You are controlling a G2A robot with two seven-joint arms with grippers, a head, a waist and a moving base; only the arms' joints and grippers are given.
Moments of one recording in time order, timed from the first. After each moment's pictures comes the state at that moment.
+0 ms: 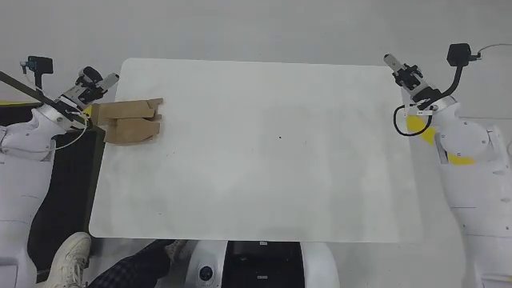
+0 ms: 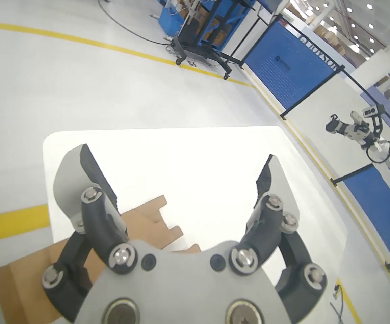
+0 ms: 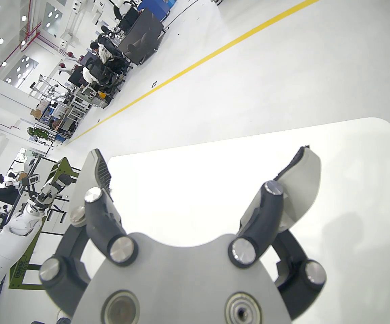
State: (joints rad) left arm 1.13 -0.73 -1.54 -1.04 0.18 -0.78 -0.41; right arm -1.06 -1.03 1.46 -1.37 -0.24 -0.26 0.42
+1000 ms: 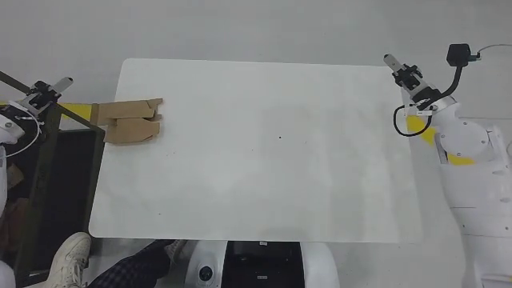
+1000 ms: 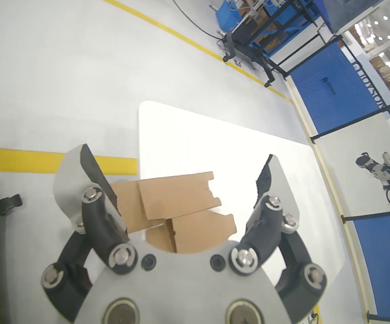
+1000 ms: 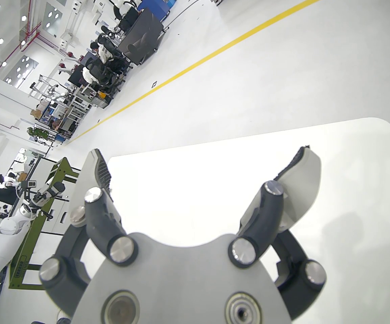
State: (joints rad) left arm 1.15 -0.67 -1.75 -0.92 0.16 -0.65 -0.65; right arm -1.06 -1.03 1.46 -1.37 -0.24 -0.26 0.42
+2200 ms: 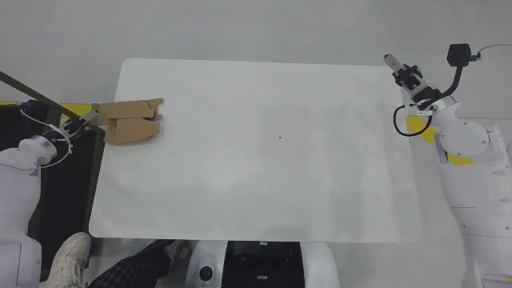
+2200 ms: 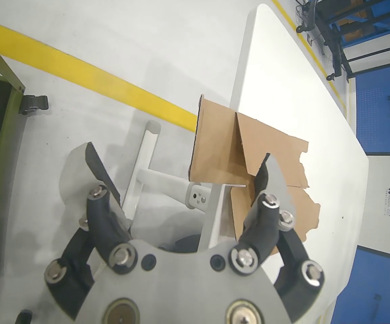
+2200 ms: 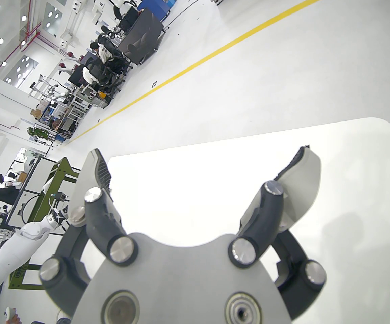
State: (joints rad) left arm 0.93 -0.77 -1.48 -0.48 0.28 -0.61 -0.57; right arm -1.06 -1.03 1.46 -1.37 -0.24 -0.26 0.42
